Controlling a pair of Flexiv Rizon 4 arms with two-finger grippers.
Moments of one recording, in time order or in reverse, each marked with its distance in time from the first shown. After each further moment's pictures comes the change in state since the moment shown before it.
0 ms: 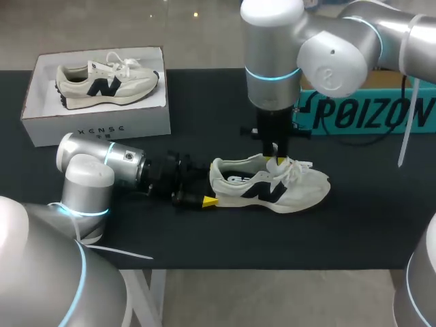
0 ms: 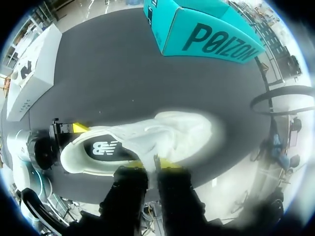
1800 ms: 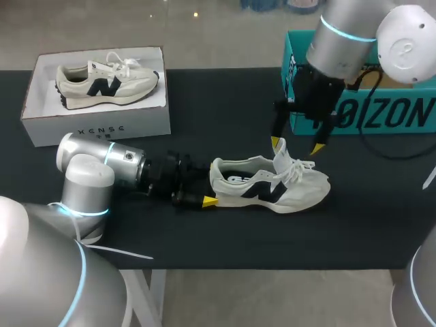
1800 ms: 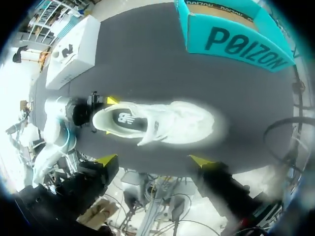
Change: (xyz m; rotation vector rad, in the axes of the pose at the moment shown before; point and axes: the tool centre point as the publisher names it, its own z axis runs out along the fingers) left arm 0.000 0.000 0.000 0.000 0.000 0.000; right arm -0.040 -0.015 -0.067 0.150 0.336 -0.283
